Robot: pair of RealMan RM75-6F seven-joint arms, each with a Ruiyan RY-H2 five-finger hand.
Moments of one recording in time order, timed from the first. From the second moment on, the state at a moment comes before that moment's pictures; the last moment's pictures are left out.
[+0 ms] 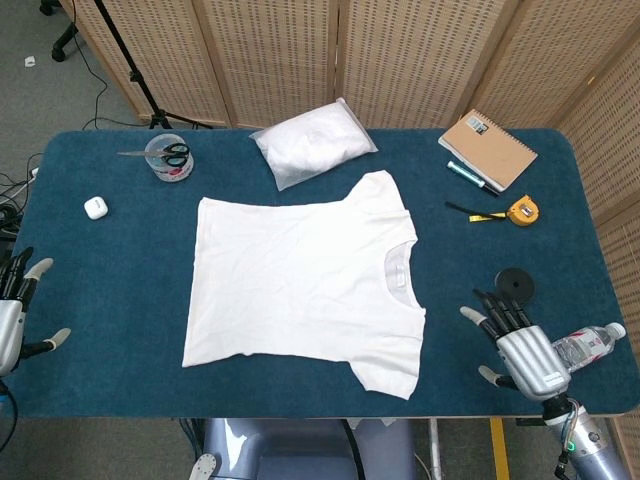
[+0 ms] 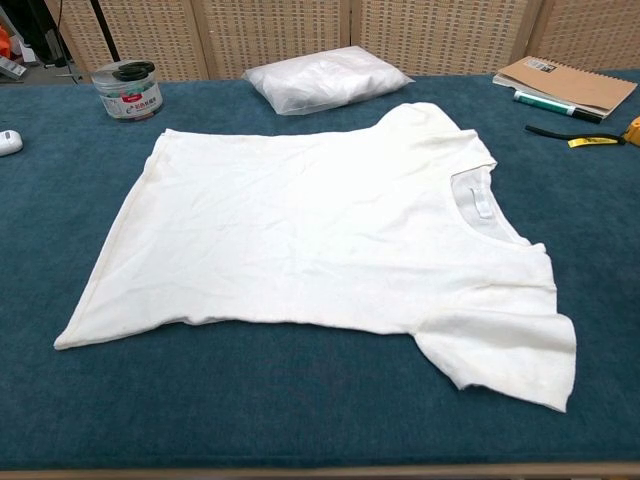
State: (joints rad) left arm -0.12 -1.06 -0.10 -1.75 1.42 1.48 0.09; right arm 0.22 -1.15 -0.01 -1.55 -1.79 1.38 0.04
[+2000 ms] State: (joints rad) left arm -0.14 -1.07 -0.11 -1.75 1.36 1.44 0.08; right arm 0.44 -1.57 -0.15 -1.11 -1.99 1.37 -0.04
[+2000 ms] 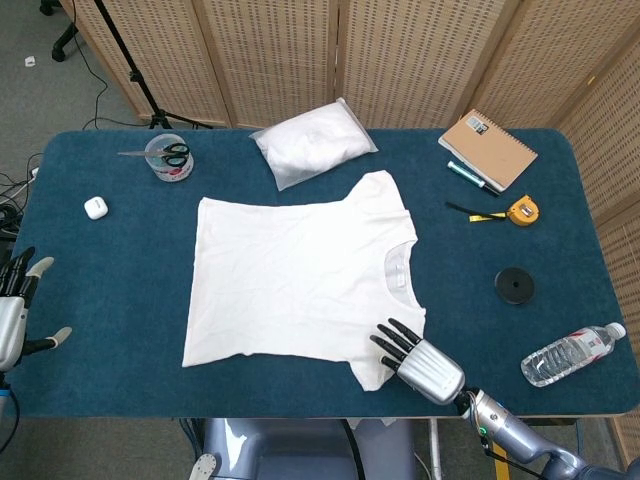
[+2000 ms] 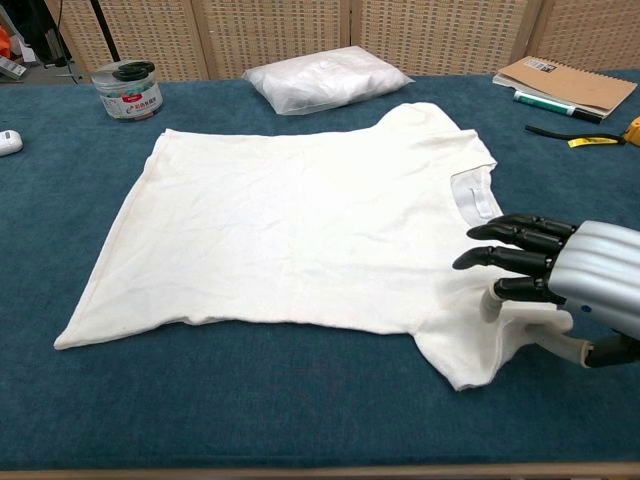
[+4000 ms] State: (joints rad) left arm -0.28 -1.48 0.08 -1.32 1.66 1.24 -0.15; right arm 0.39 -1.55 -0.16 -1.14 -1.90 1.47 0.10
